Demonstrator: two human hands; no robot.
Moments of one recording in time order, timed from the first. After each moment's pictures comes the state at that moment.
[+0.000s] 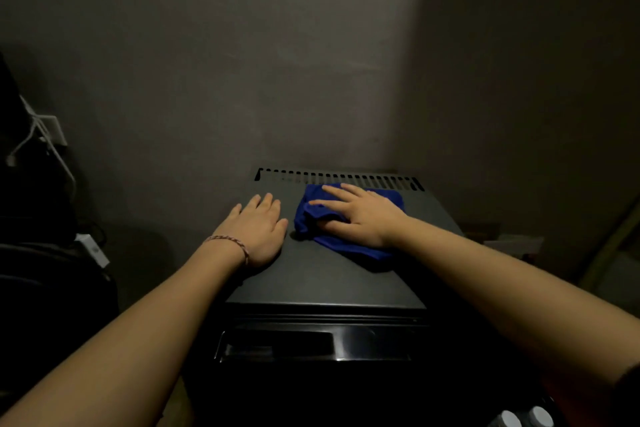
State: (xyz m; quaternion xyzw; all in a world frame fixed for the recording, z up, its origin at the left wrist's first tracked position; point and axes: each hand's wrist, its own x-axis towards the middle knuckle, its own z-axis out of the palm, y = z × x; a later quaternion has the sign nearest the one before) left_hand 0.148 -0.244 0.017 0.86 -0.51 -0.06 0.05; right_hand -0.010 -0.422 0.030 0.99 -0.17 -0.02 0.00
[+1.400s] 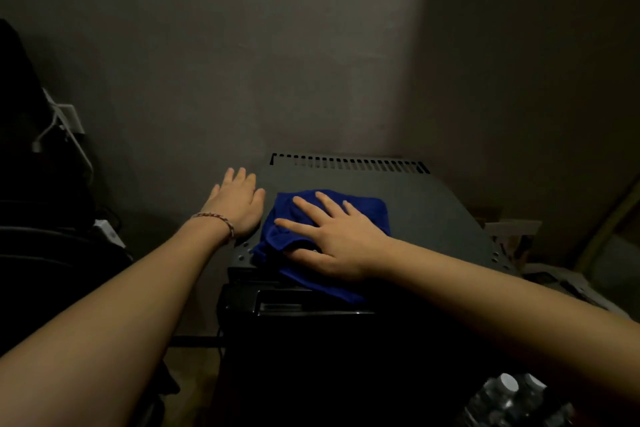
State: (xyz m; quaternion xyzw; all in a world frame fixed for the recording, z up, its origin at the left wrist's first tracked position) left_hand 0.186 -0.202 0.017 0.88 -0.45 -0.03 0.15; right_hand -0.020 -0.286 0.034 0.99 -0.12 -0.06 0.00
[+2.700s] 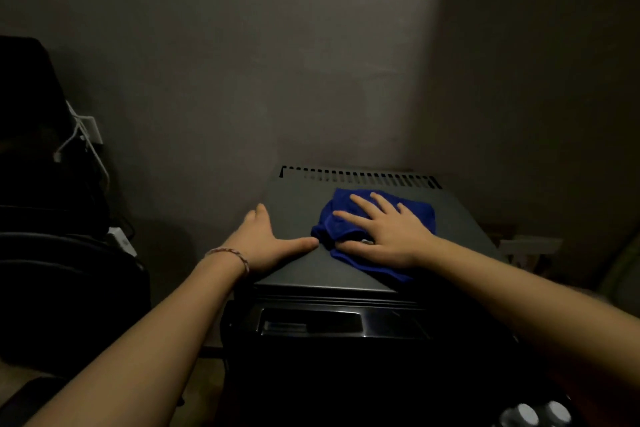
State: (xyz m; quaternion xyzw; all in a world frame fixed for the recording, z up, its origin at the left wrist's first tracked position) left_hand 0.140 -0.184 0.014 0.87 -0.38 -0.19 0.27; right_hand -0.037 -0.364 0.029 0.97 -0.23 -0.05 0.00
